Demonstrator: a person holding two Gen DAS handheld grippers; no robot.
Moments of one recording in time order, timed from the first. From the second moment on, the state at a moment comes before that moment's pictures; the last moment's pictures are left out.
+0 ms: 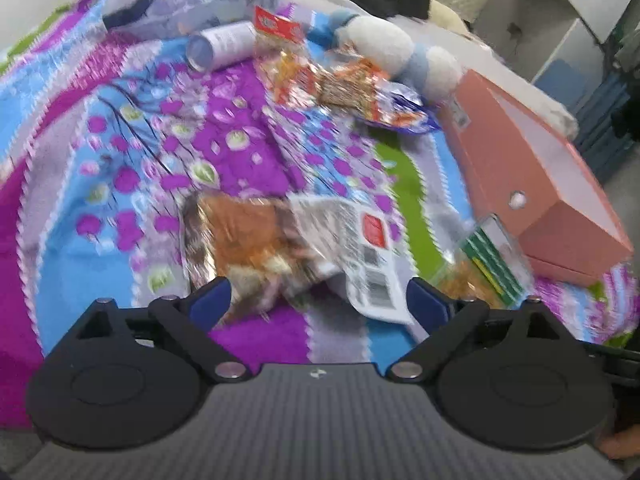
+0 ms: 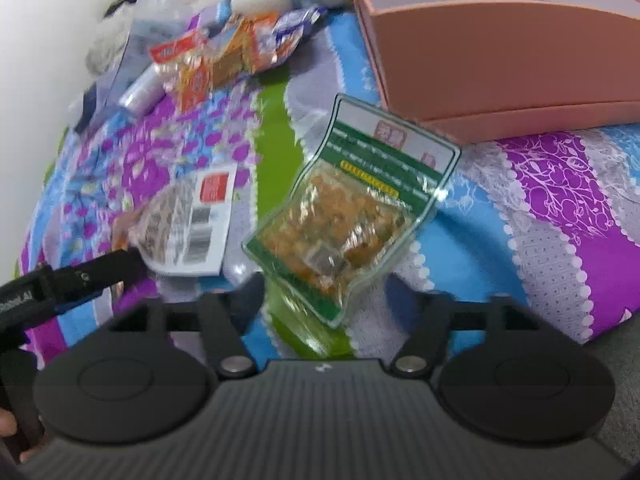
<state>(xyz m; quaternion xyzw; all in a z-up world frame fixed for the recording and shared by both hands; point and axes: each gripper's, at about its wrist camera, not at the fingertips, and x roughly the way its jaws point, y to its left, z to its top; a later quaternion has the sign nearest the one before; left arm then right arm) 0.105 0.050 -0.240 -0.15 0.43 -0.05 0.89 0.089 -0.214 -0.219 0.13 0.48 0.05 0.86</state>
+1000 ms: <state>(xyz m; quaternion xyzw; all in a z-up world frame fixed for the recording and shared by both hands) 0.147 0.062 -0.280 -0.12 0.47 0.06 0.87 0.108 -0.201 -0.243 0.09 0.46 -0.02 0.88</state>
